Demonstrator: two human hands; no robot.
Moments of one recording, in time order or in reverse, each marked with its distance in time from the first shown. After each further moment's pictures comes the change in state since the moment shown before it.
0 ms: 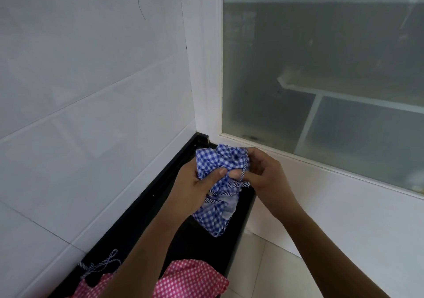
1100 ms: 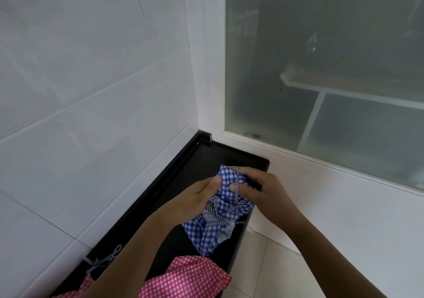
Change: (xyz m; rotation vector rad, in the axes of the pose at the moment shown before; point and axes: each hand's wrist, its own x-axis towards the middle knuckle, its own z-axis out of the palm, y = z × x) left_hand -0.010 -0.024 -0.016 0.114 -0.482 -0.286; right_hand -0.020 0.015 -0.003 -0.160 -0.155 0.065
